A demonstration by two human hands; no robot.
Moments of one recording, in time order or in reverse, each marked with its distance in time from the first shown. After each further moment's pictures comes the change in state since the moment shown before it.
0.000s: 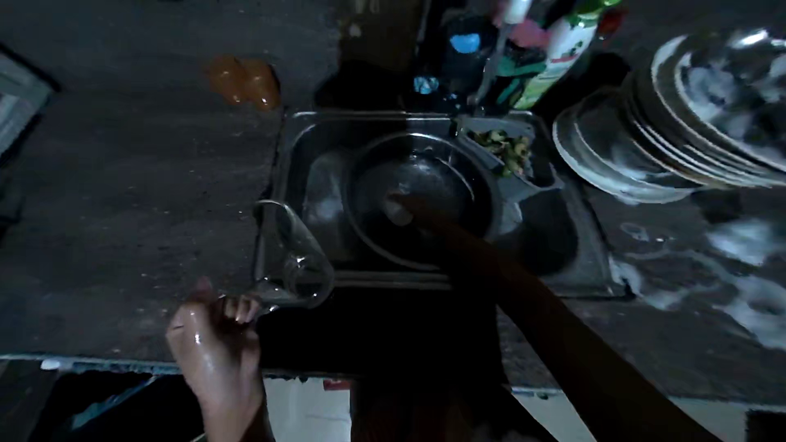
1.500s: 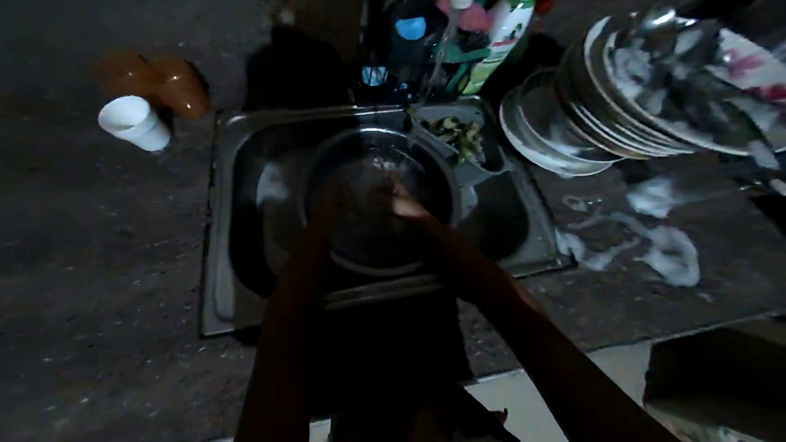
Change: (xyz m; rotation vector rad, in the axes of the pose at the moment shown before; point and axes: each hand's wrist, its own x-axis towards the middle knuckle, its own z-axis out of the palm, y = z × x) left_hand 0.059 -0.190 0.140 0.719 -0.989 -0.398; right_hand -0.029 0.009 -0.028 0.320 0.148 -0.238
